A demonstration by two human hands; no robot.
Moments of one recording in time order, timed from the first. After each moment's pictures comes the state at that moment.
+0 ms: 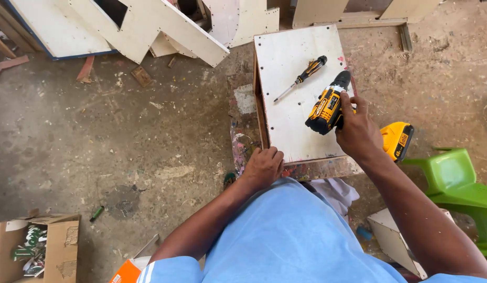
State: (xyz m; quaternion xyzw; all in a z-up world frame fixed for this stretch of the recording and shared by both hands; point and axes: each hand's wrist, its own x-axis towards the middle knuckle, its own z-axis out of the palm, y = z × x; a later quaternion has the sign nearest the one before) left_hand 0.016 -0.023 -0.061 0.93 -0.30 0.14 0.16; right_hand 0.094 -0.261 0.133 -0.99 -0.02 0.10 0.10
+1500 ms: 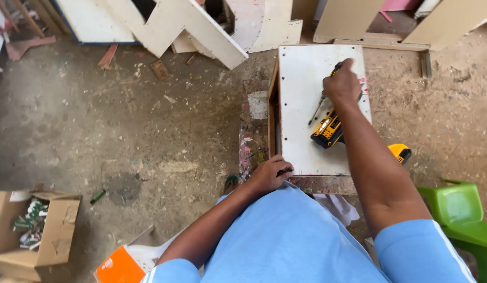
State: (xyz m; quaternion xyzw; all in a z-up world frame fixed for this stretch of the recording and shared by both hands) left_hand 0.010 -0.021 -0.024 0.84 -0.13 -0.10 0.52; right_hand 0.299 -0.220 0.020 -0.98 0.09 0.06 0.16
